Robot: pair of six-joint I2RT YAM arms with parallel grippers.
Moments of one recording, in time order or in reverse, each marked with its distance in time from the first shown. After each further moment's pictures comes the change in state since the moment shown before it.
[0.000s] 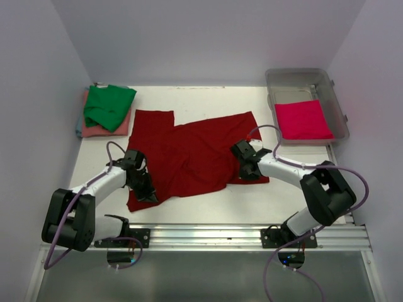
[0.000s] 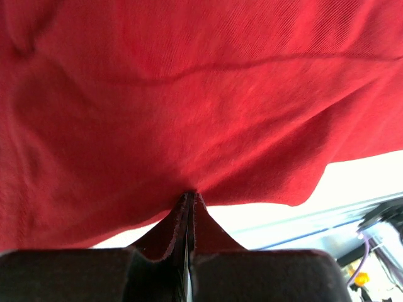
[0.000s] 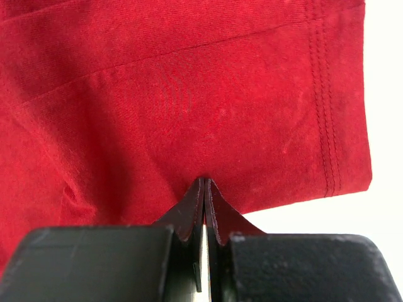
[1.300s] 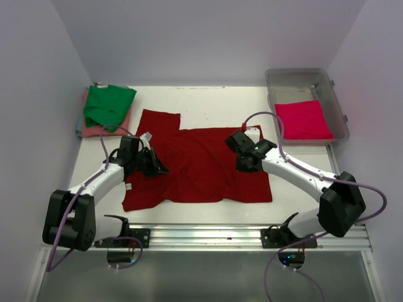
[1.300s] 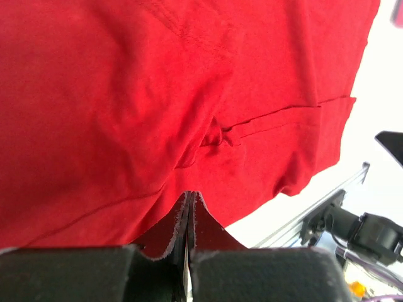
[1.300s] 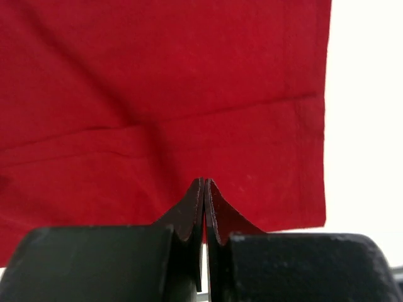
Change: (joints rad) left arm 0.044 -0.040 0.051 0.400 0.154 0.012; right arm 0.097 -0.131 0.219 -0.285 0.086 -0.002
